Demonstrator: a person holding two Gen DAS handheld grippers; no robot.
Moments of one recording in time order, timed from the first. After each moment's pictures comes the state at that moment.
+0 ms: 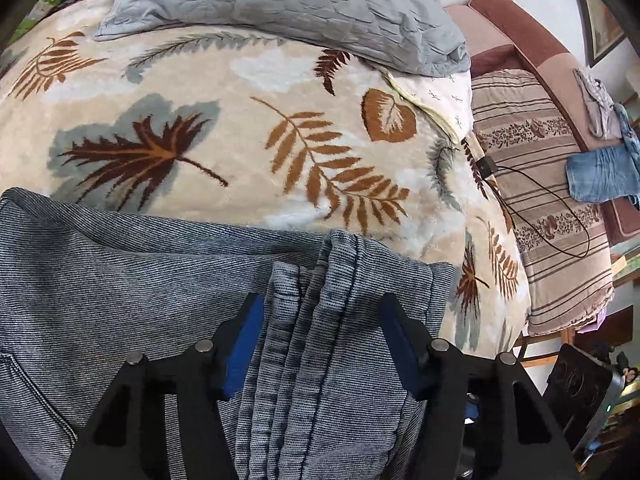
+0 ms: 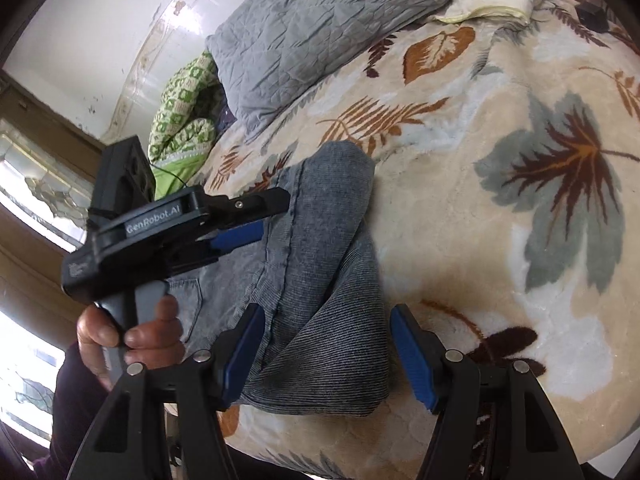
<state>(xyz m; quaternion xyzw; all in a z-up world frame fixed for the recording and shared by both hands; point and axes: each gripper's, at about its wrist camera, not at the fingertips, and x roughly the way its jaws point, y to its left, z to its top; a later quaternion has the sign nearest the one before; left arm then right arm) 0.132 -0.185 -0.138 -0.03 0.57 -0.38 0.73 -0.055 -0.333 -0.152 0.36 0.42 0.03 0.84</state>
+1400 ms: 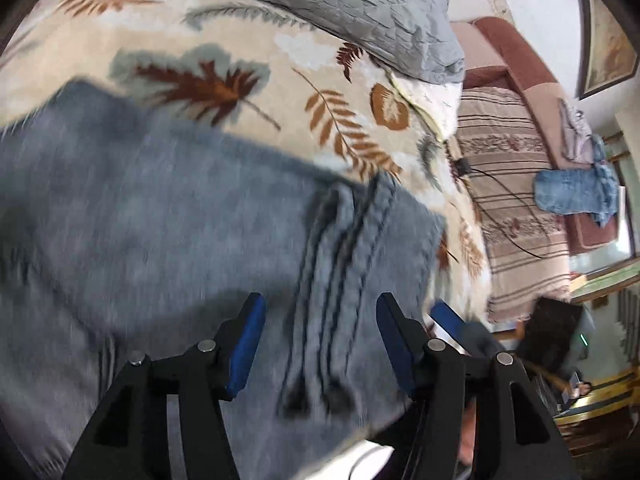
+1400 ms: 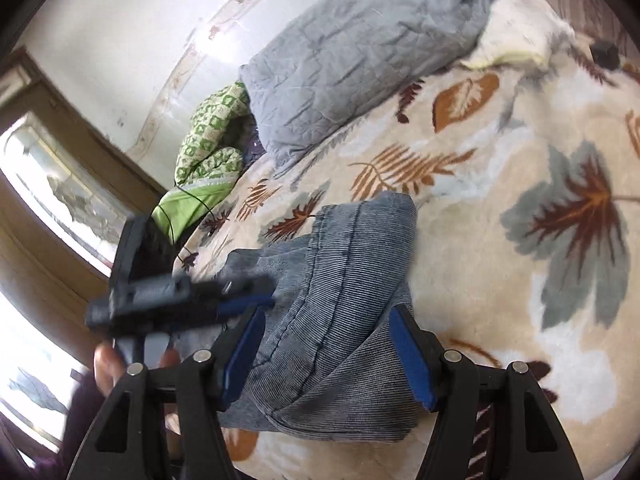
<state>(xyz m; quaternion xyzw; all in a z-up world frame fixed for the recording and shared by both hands) 0.116 -0.099 -0.149 -0.11 0.60 -0.41 0.68 -0.056 -0.332 -0.136 0.38 0.34 0.04 0.86</state>
